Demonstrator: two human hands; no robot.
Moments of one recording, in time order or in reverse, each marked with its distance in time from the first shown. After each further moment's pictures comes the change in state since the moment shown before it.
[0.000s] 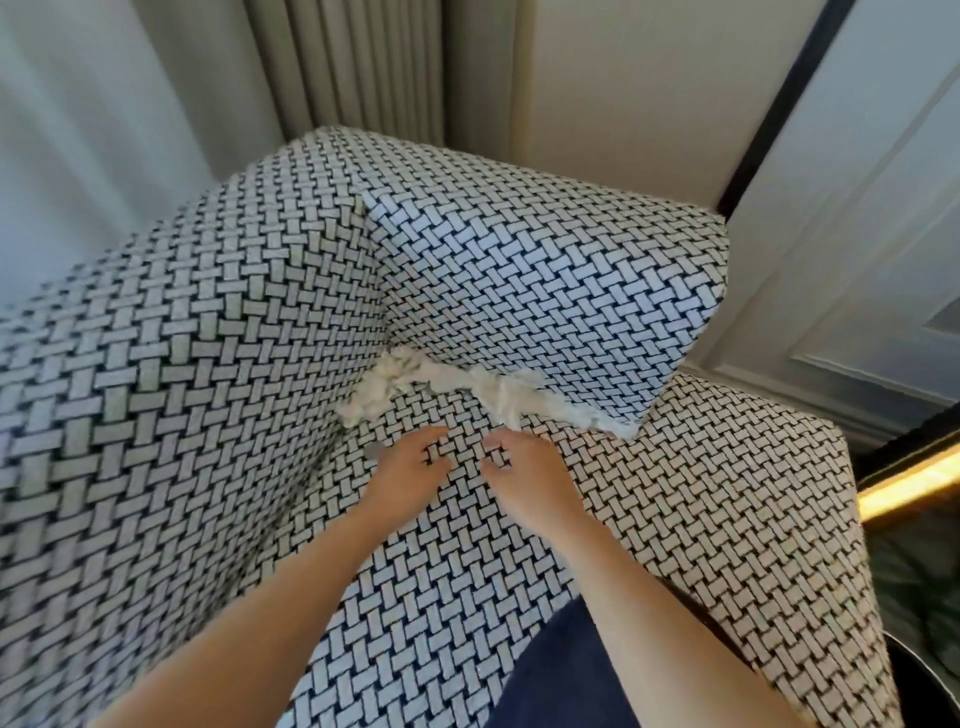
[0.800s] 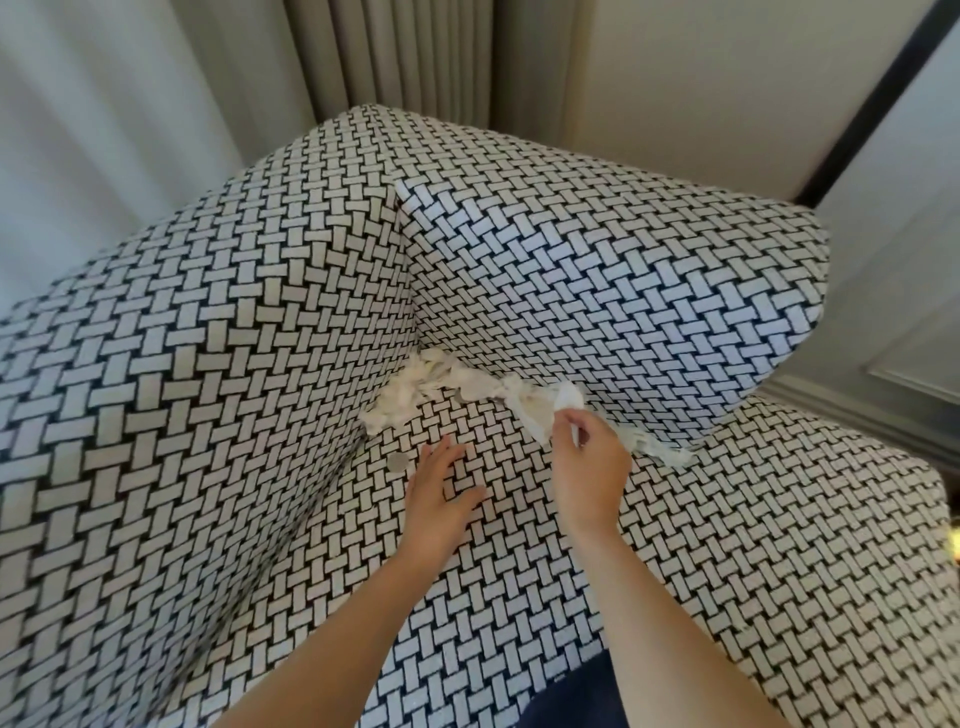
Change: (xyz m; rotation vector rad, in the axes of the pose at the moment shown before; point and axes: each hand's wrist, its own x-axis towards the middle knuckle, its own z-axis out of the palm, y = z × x) left_hand 0.017 -0.029 0.035 -0.365 0.202 -0.085; right_hand 0.046 0.015 0.014 0.426 0.530 0.146
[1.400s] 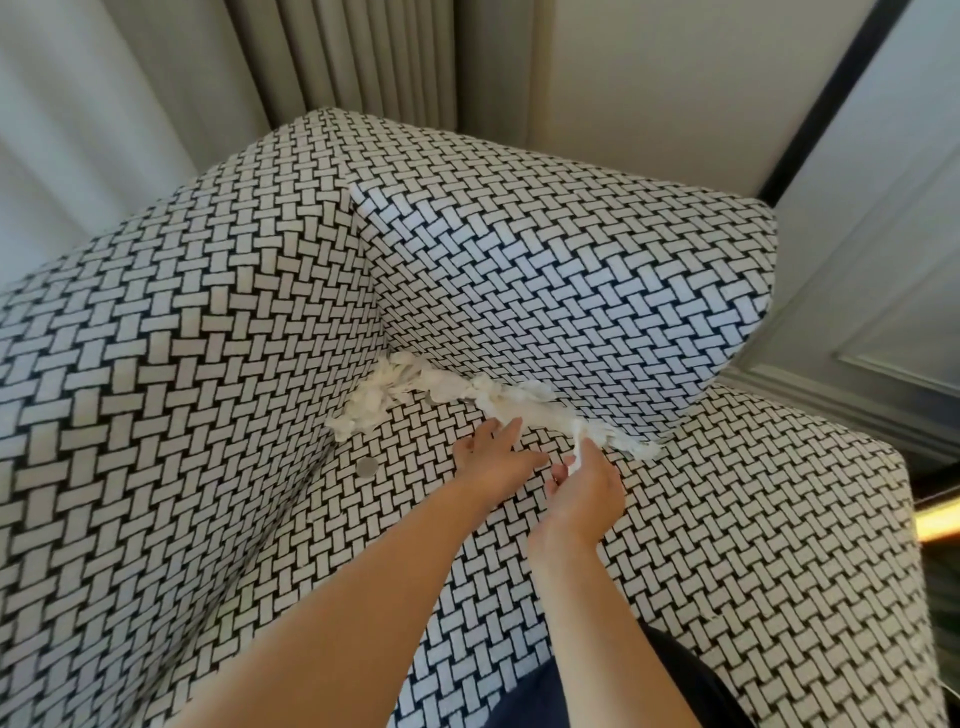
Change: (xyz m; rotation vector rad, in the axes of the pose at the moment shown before) left_hand 0.025 0.074 0.064 0.391 -0.305 -0.147; right_hand -0.017 -0.023 -0.022 0.839 0.373 0.738
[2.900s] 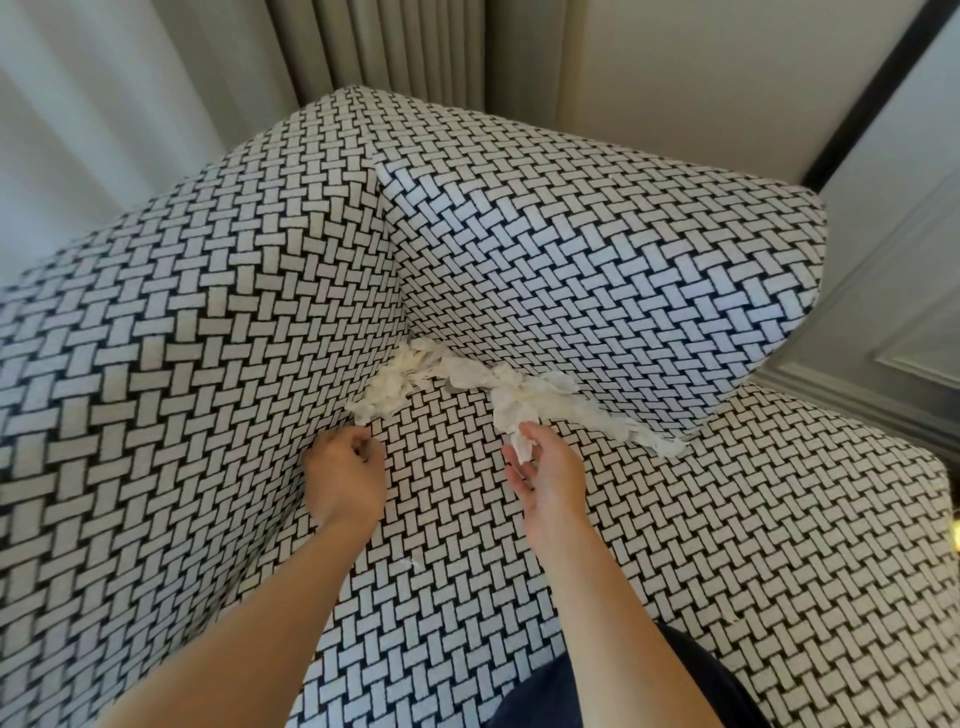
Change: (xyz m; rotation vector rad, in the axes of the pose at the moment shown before) left_hand -0.007 -0.126 -0.071 0.121 0.892 -0.064; right_hand 0.011 0.018 0.017 -0.309 -0.391 0.307
